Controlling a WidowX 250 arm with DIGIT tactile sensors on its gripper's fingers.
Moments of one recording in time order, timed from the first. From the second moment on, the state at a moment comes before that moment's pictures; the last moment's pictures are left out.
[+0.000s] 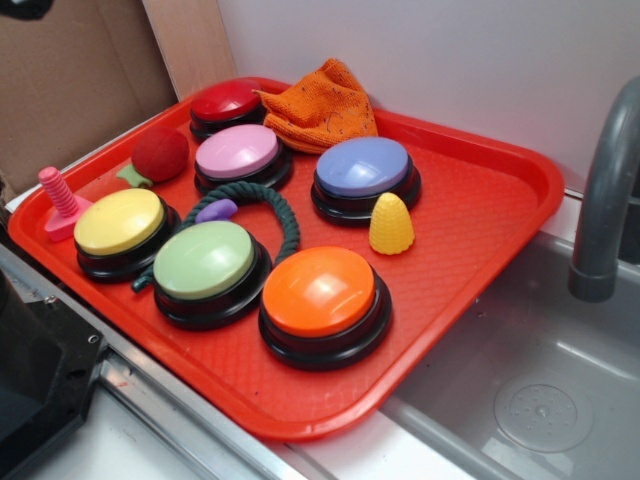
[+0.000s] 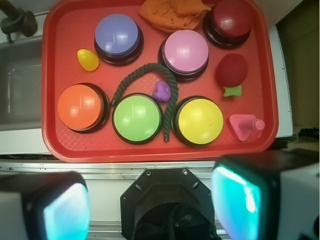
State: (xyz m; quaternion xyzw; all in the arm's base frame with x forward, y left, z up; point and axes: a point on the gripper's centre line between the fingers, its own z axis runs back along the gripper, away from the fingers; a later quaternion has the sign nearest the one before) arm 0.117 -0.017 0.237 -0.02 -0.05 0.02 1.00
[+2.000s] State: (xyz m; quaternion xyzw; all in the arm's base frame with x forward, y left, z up) arm 0.210 0.133 0.086 -0.02 -0.17 -0.07 0.98
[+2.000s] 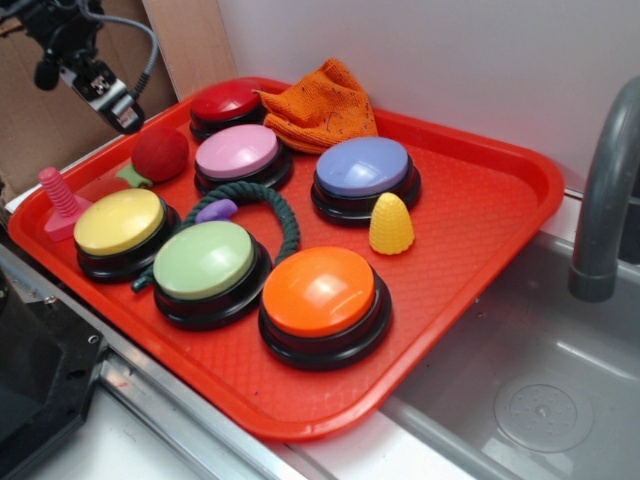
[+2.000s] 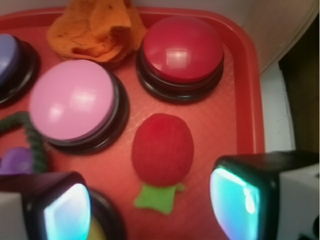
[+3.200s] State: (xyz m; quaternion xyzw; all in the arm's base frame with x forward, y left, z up) arm 0.227 0.133 0.026 -0.01 -0.13 -0.07 0.99
